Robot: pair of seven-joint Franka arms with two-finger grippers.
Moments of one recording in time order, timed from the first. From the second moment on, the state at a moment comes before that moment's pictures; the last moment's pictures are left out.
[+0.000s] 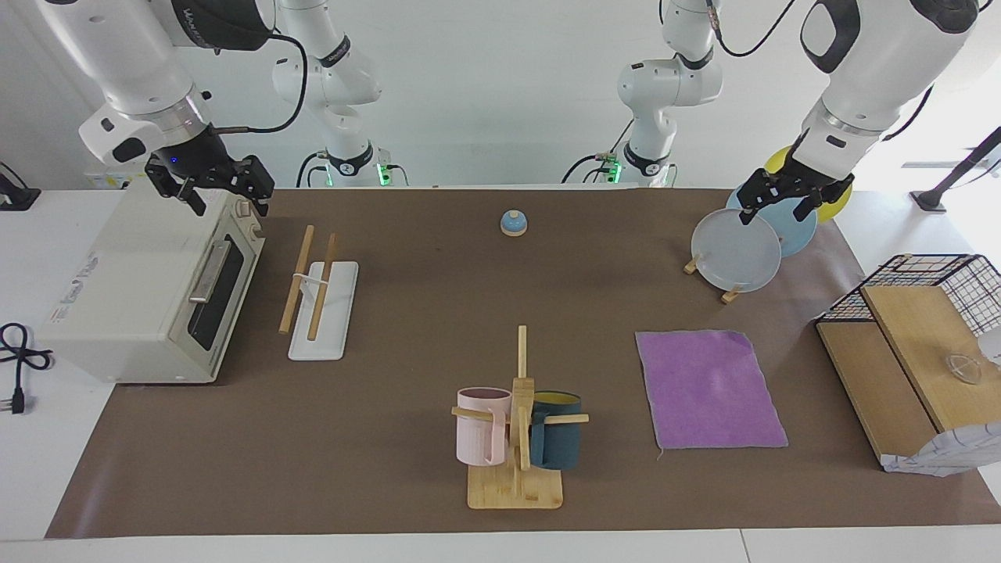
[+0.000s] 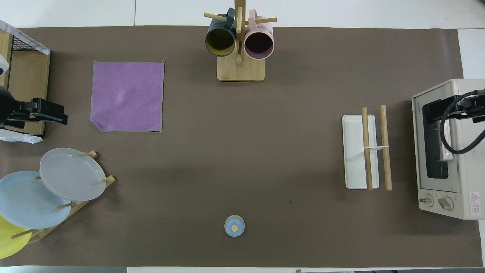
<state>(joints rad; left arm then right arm) -0.02 -0.02 -0.06 -1.63 -0.02 1.57 -0.07 -0.02 0.01 -0.01 -1.55 -0.02 1.50 0.00</state>
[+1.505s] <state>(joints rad) 0.06 0.09 -0.05 -1.97 -0.02 2.03 -0.07 -0.02 0.01 -0.01 -1.55 -0.02 1.50 0.00</state>
